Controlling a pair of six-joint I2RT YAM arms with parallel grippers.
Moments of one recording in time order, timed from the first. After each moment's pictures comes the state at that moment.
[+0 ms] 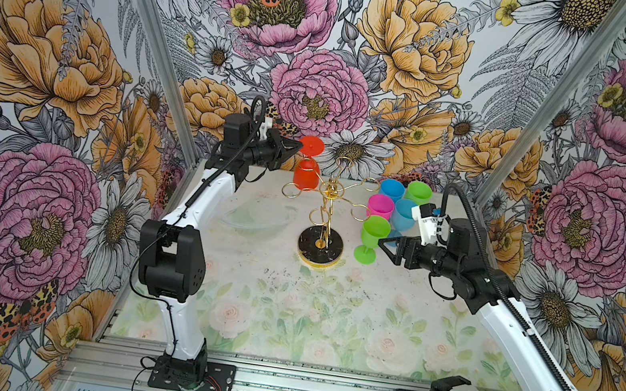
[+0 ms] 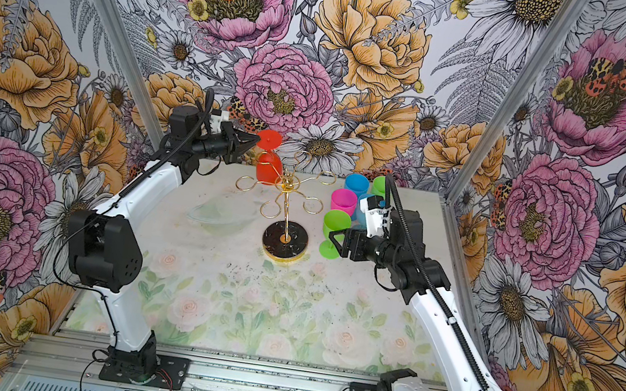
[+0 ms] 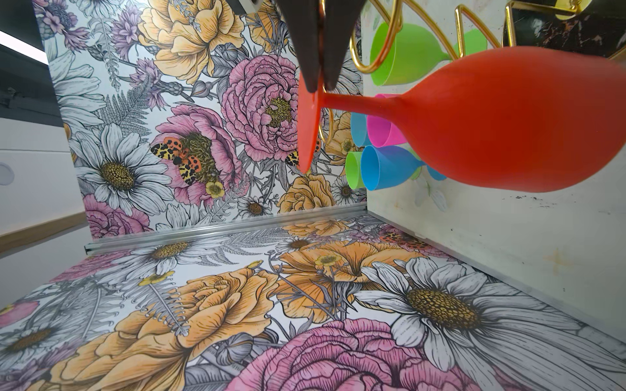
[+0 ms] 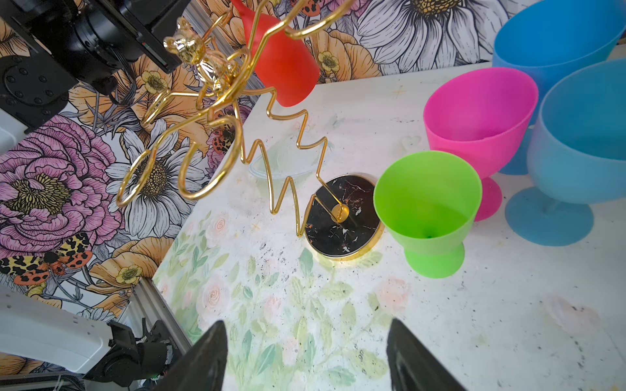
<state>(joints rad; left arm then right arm) -0.09 1.86 1.71 -0.03 0.79 -1.21 0.27 1.09 1.05 -0.54 -0.53 0.28</state>
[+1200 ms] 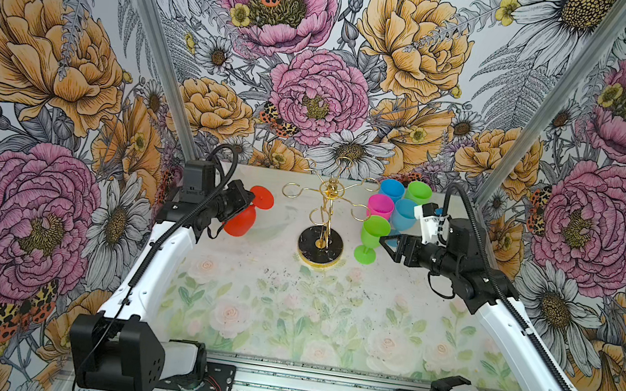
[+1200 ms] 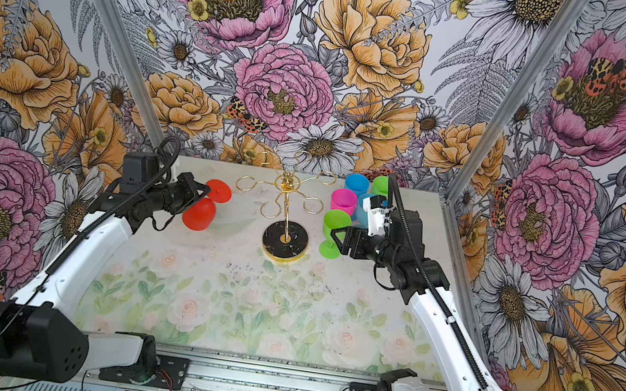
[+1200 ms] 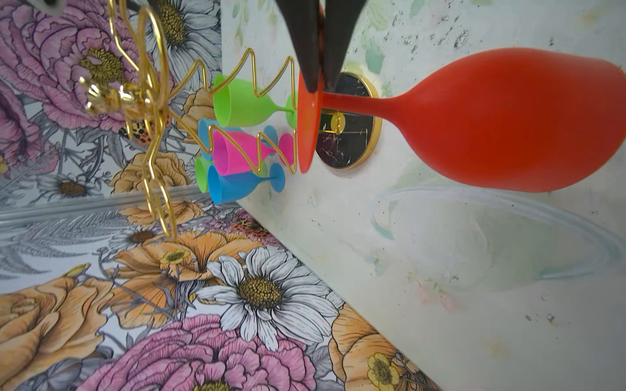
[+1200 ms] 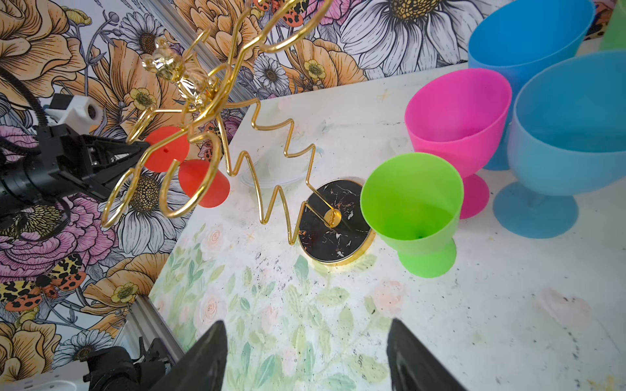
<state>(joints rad) -0.04 1.24 1.17 -0.53 0.40 -0.70 0.27 1.10 1.04 -0.51 -0.48 0.34</state>
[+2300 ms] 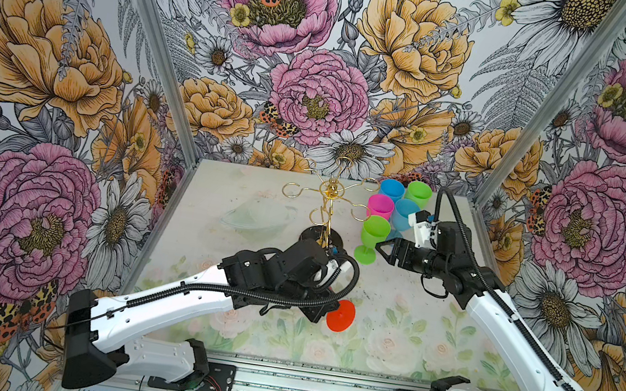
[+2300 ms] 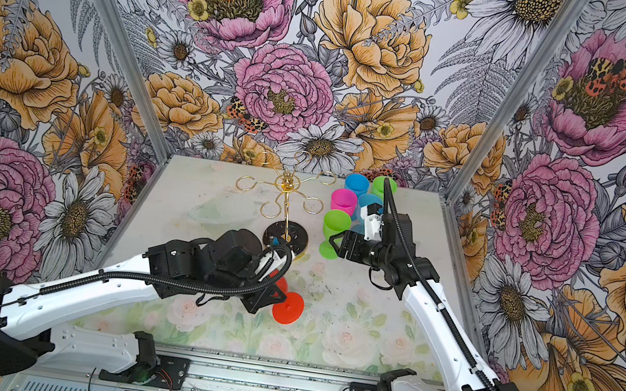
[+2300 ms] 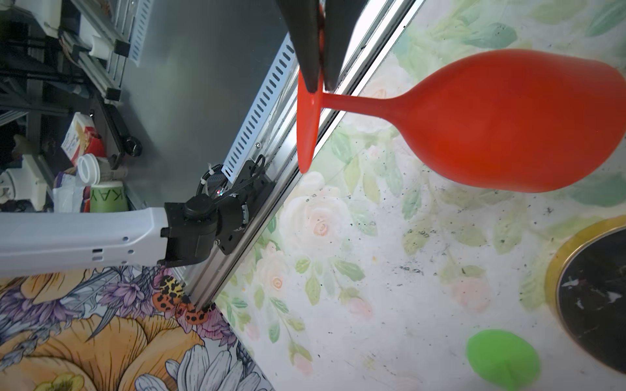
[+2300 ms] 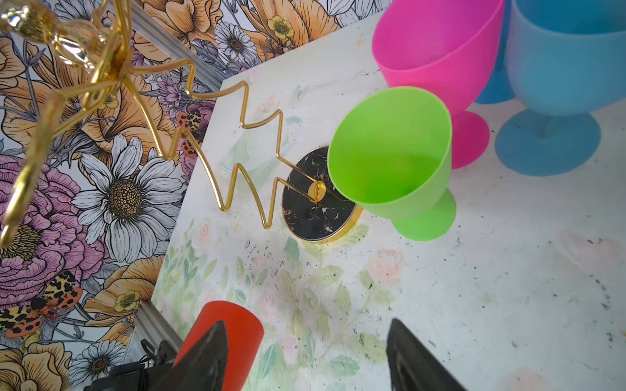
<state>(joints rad) -1.10 1.24 1.20 -0.76 0.19 -0.40 0.27 1.16 0.98 -0.51 -0.48 0.43</state>
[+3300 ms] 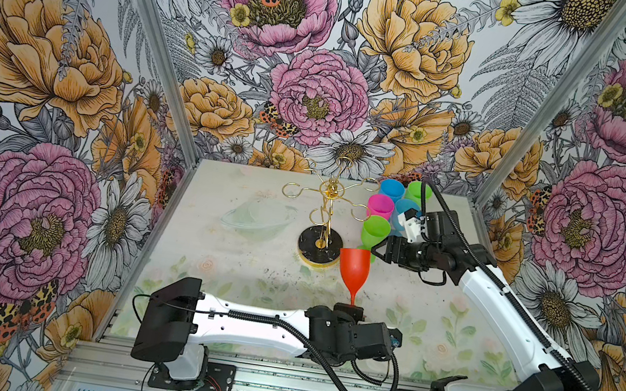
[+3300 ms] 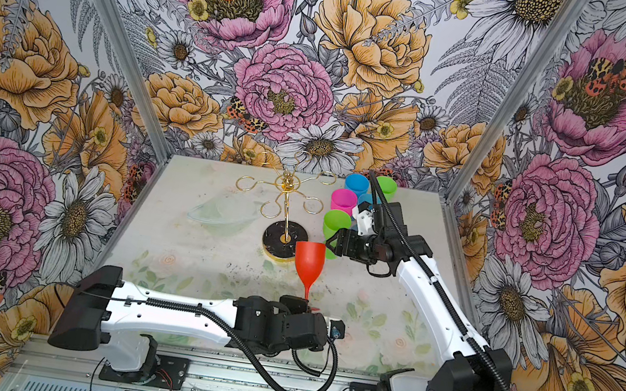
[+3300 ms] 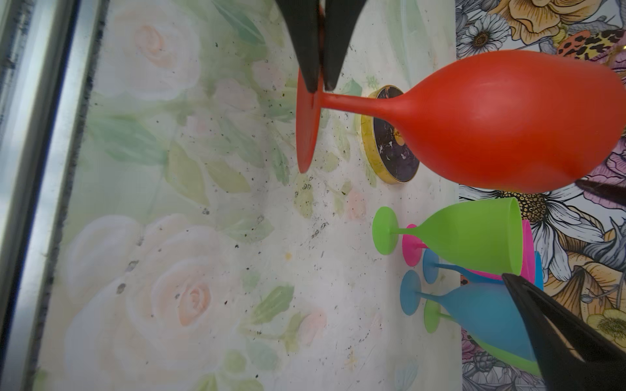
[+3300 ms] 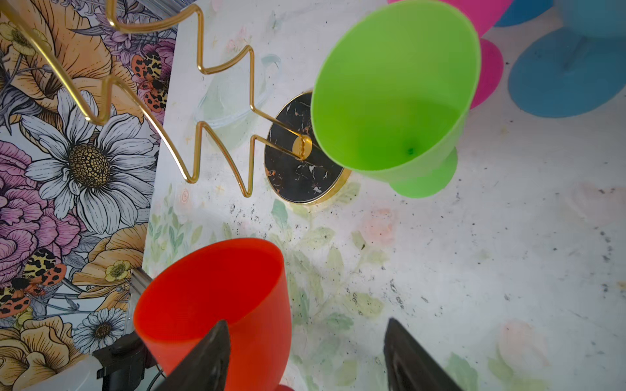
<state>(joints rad) -1.47 1.61 1.22 -0.65 -0.67 0.37 0.29 1.32 1.18 -0.77 -0.48 0.37</state>
